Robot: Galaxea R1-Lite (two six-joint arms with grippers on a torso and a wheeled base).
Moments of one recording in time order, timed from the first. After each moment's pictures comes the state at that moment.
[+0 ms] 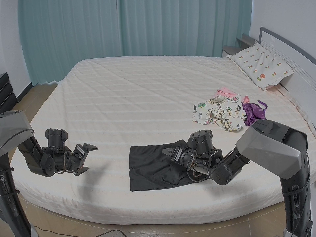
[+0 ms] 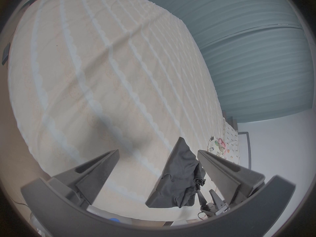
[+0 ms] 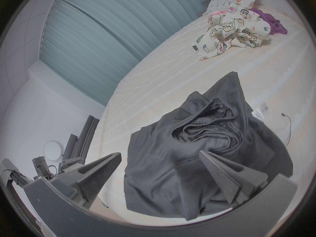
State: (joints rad) left arm 0.02 2.14 -0.69 -0.75 -0.32 -1.02; right arm 0.59 2.44 -1.16 -0.76 -0.03 0.80
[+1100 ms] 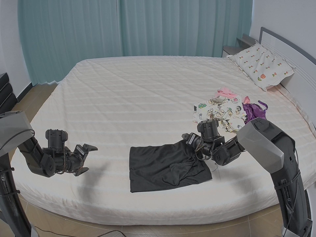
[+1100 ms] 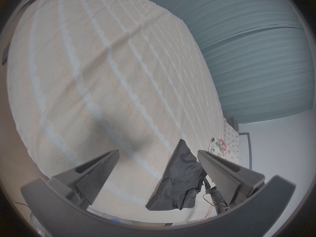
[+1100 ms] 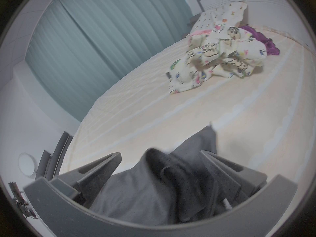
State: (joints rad) left arm 0.02 2.15 -0.69 -0.75 -0.32 -1.02; right arm 0.42 2.62 -1.52 -0.59 -0.18 0.71
